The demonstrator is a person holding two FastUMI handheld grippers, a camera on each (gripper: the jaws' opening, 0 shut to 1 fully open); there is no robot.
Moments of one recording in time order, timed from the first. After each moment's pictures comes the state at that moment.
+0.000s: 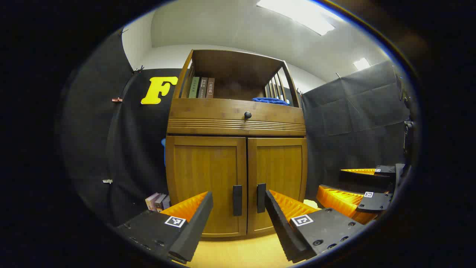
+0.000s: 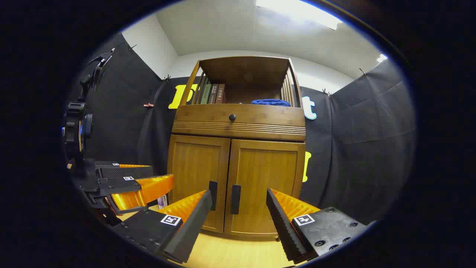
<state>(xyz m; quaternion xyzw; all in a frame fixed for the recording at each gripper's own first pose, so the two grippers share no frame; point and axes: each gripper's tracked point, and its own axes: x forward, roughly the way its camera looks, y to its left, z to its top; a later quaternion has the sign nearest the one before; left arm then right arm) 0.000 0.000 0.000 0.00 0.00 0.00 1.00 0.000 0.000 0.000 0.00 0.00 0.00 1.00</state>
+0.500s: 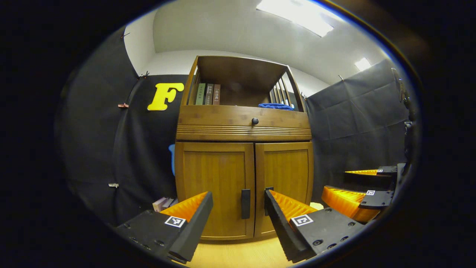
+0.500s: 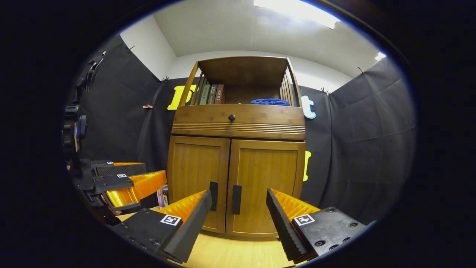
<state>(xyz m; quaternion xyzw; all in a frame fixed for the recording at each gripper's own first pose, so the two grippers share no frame) -0.014 0.008 0.009 0.00 -0.02 0.02 1.00 0.002 0.009 -0.004 0.00 0.00 0.01 1.00</state>
